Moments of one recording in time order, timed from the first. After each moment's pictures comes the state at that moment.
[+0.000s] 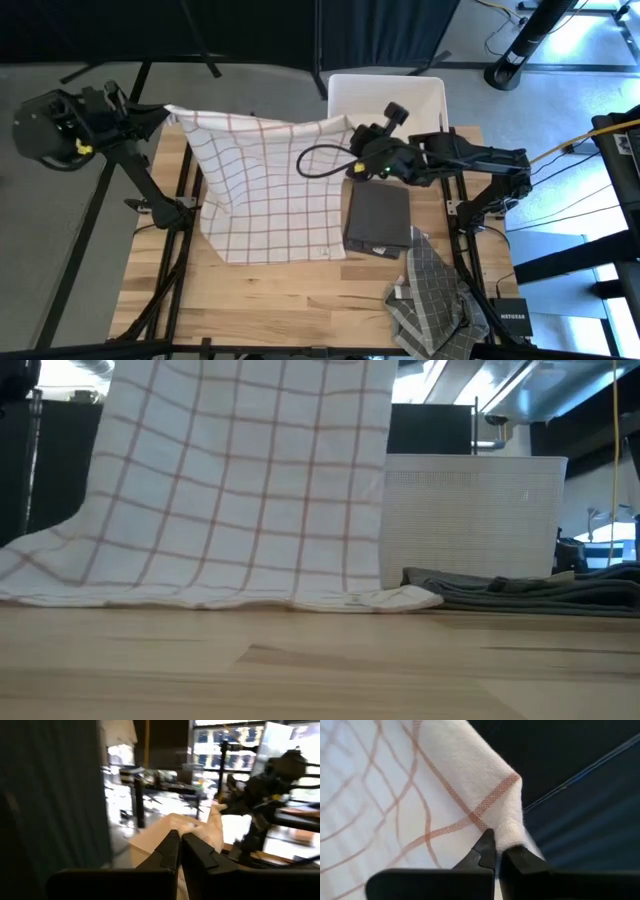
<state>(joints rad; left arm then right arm) -1.01 0.92 1.85 -1.36 -1.54 -0.45 0.10 1.62 1.98 -1.10 0.90 -0.04</state>
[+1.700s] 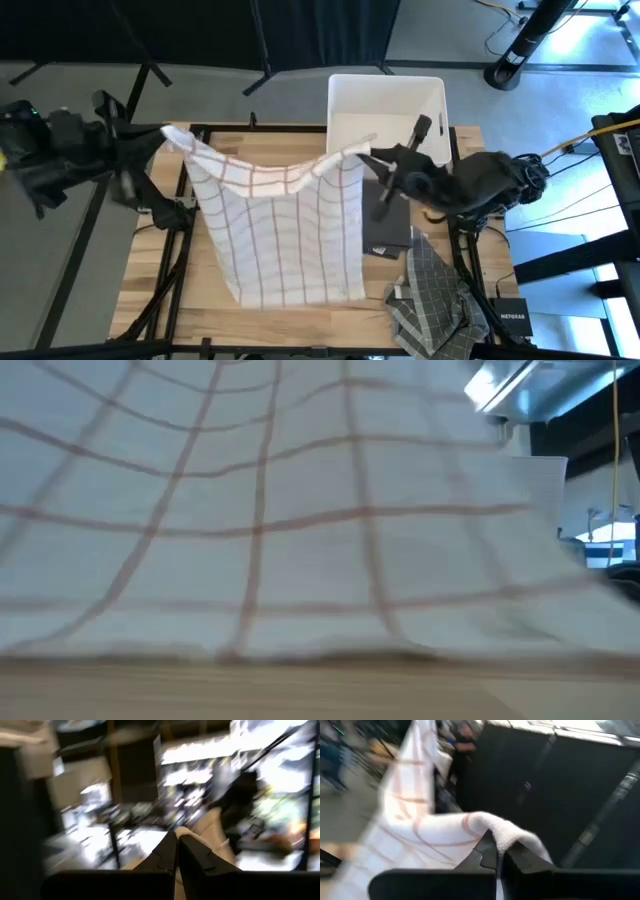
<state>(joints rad) -1.05 1.14 1.81 0.12 -1.36 0.84 0.47 1.62 2.23 -0.61 0.90 -0.33</state>
